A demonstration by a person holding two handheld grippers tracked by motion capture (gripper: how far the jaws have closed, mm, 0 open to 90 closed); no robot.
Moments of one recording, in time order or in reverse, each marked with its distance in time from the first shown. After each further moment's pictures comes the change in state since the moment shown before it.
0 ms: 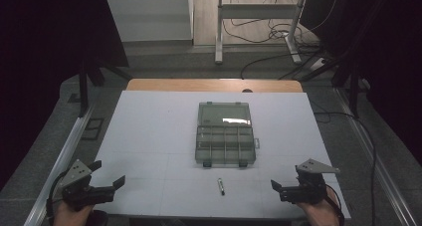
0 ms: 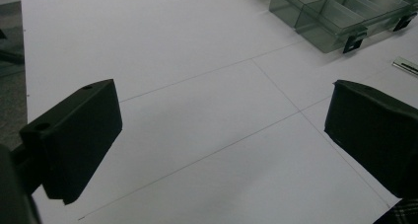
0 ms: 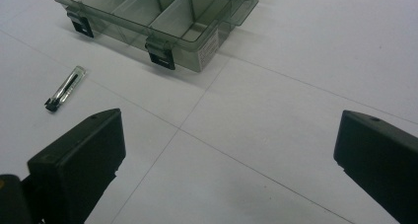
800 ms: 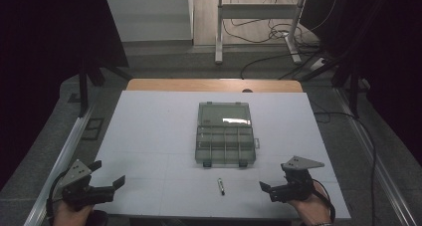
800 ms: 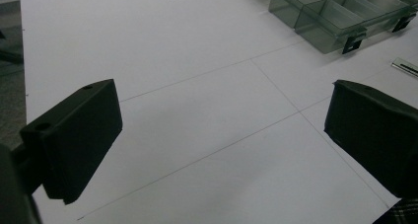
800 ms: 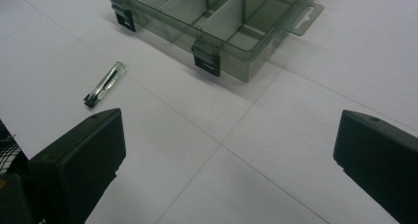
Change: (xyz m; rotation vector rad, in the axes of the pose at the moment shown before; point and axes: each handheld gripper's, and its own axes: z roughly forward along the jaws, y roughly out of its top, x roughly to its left) left arm 0.001 0.000 0.000 -0.001 -0.004 -0.007; right arm 0.015 0.012 0.021 0.035 0.127 -0.073
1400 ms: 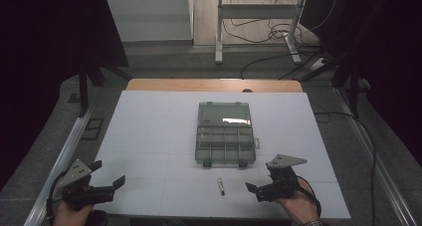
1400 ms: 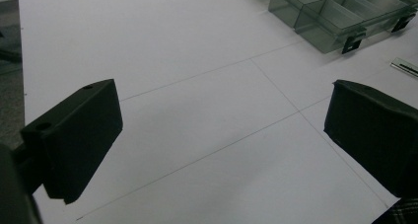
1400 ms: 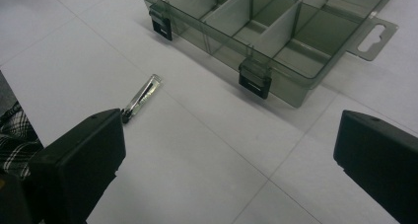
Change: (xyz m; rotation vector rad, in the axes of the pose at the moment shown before) left arm 0.001 0.000 0.000 0.003 -0.003 -0.001; right arm 0.022 0.015 0.023 0.017 0.073 -0.035
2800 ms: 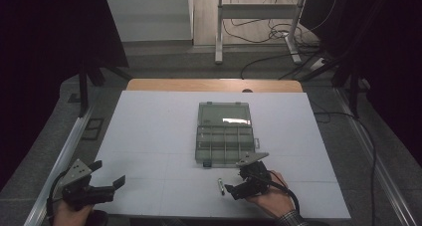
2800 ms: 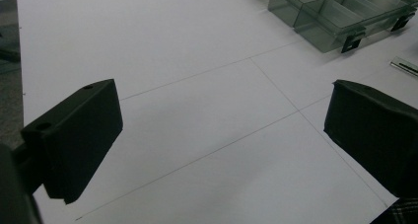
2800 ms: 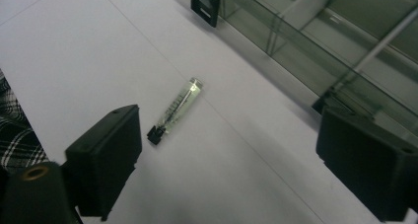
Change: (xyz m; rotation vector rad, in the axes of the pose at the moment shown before) left arm 0.000 0.000 0.000 0.003 -0.004 0.000; right arm 0.038 0.028 0.052 0.187 0.014 -0.096
